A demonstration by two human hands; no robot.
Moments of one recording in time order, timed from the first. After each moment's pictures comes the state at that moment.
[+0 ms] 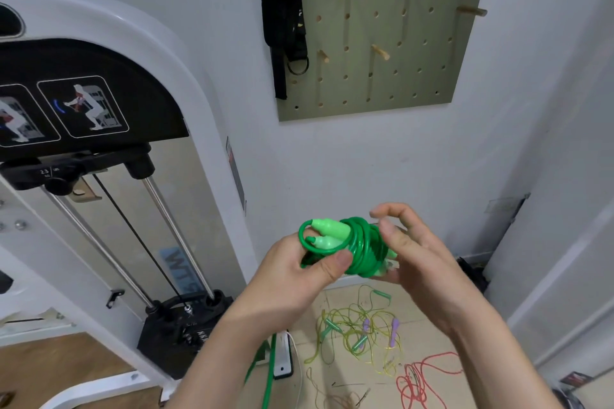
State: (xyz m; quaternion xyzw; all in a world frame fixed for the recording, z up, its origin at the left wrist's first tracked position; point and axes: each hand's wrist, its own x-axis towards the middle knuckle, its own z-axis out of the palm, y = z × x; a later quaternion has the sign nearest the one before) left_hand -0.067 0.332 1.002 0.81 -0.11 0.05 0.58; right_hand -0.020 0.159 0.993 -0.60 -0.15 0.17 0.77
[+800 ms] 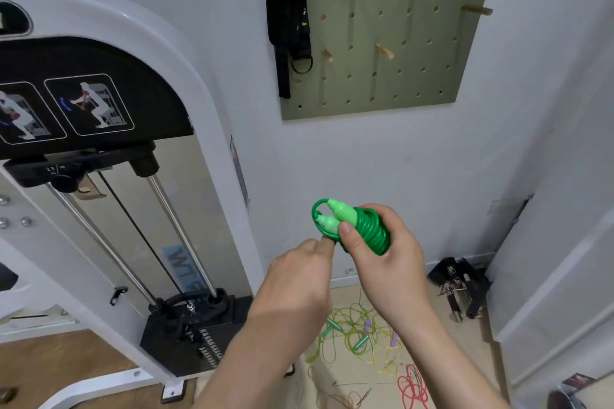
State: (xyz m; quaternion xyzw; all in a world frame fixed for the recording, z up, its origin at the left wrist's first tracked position) left_hand -0.067 0.321 0.988 0.99 -0.01 0.09 0.14; right_hand -0.015 0.201 0.961 -0.78 -0.11 -0.14 0.60
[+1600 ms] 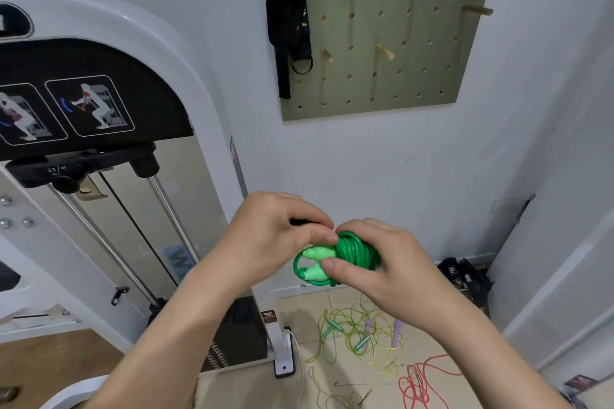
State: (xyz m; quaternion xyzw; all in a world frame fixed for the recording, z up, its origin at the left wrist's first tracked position) left_hand -0.043 0.364 1.035 0.90 -0.14 0.15 0.39; right_hand -0.012 0.178 0.984 -0.86 -0.33 -0.05 0.40
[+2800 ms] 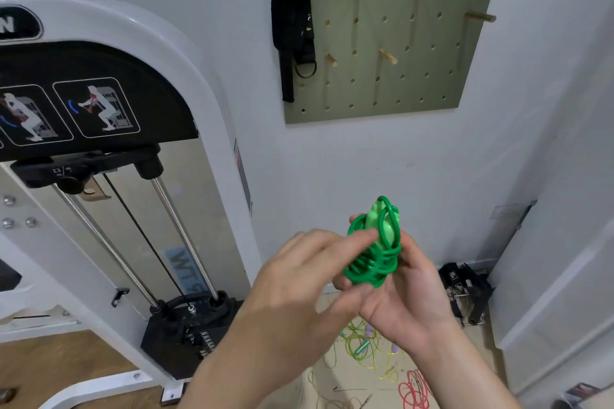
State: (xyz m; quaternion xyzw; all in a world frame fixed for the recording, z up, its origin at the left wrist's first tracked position) left_hand -0.098 0.330 1.014 0.88 -0.21 0.27 0.33; right_hand -0.021 0.189 0.971 -0.27 -0.14 0.37 0.88
